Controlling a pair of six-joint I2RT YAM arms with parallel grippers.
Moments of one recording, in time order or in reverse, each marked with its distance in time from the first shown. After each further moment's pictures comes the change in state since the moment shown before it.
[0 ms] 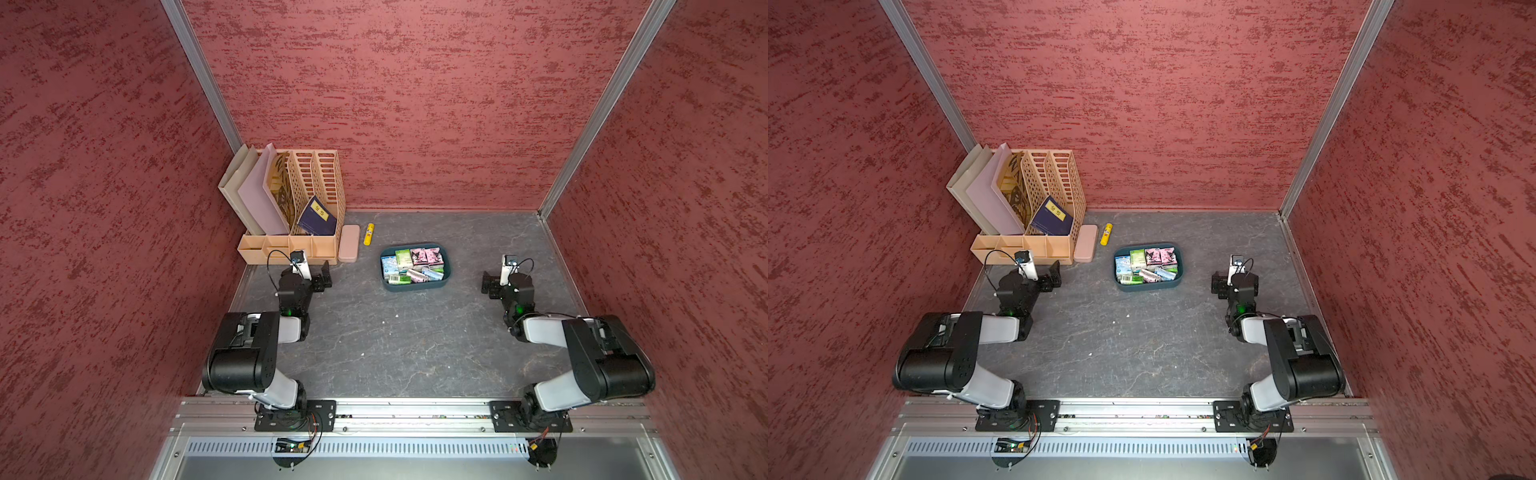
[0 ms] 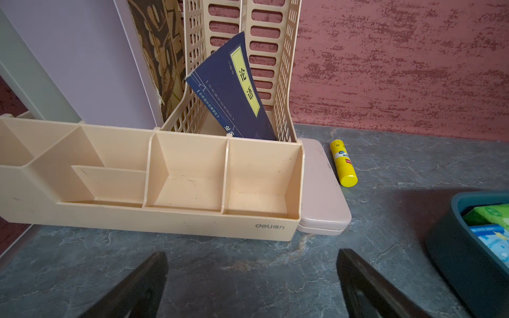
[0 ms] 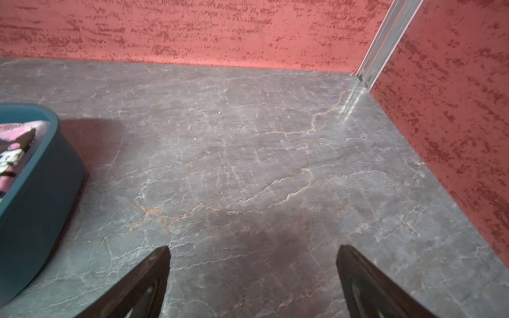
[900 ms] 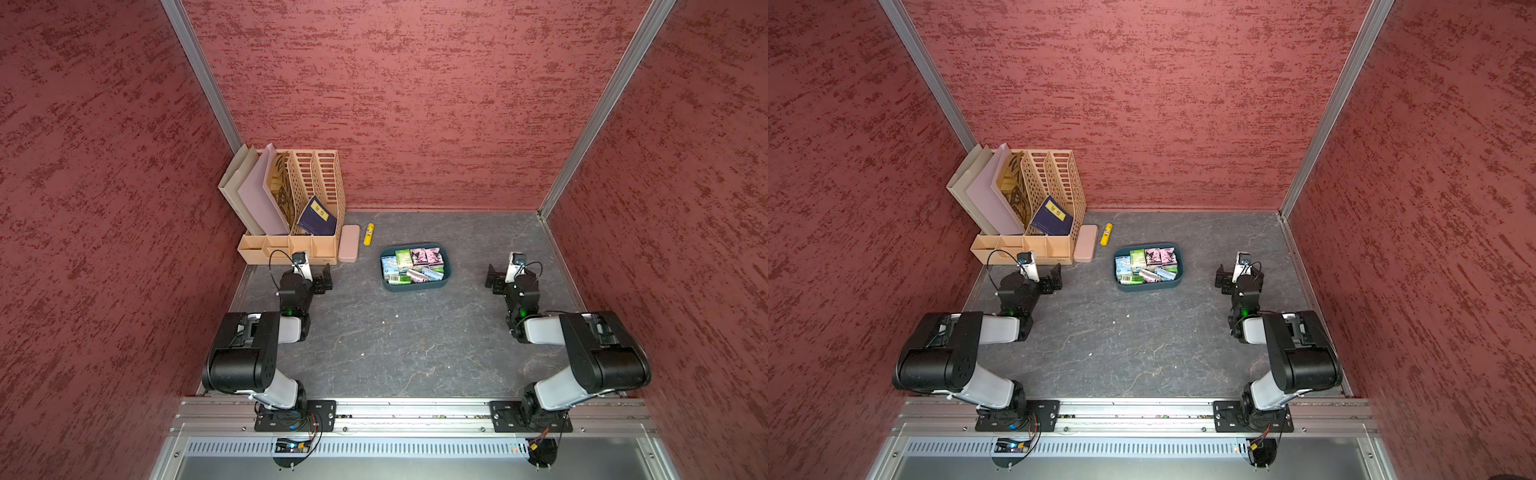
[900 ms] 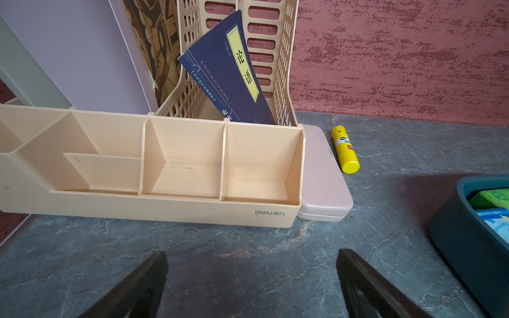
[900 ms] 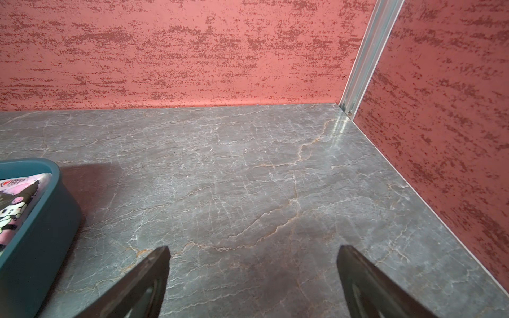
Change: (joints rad) left arm -0.004 0.000 0.000 -0.036 0.006 0.013; right arm -0.031 0.042 -0.028 0.180 -0.018 0.017
